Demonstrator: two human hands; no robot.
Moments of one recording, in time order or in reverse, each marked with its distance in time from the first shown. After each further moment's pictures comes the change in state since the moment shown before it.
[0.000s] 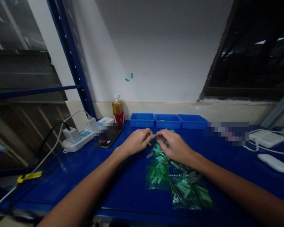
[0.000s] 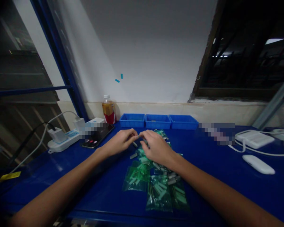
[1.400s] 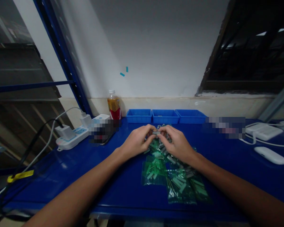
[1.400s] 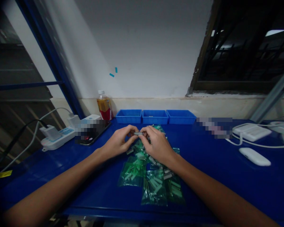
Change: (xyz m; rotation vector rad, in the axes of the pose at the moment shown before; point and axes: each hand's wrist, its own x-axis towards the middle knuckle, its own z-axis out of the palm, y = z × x) left_hand -0.004 0.019 0.015 -0.092 0.157 0.106; right_hand -0.014 -0.003 -0.004 0.120 0.182 0.130
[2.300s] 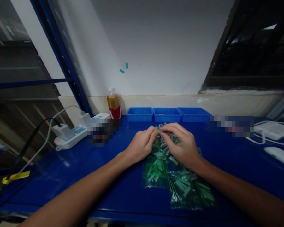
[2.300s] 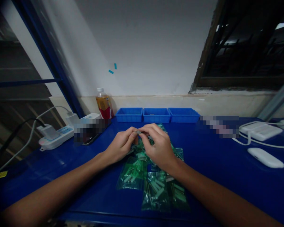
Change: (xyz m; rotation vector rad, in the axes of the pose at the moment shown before) left_hand -0.002 0.011 0.011 -0.216 -0.004 -0.114; right_hand -0.001 -0.018 -0.002 0.081 0.248 -0.072
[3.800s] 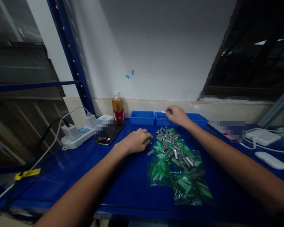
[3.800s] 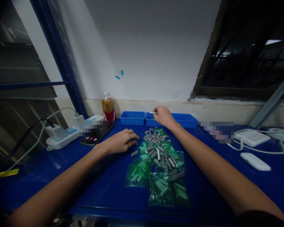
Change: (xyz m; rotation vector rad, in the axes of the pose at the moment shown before) left_hand 0.003 -0.034 -0.035 0.488 -0.341 0.002; right_hand 0.096 0.096 0.009 -0.631 -0.502 0.305
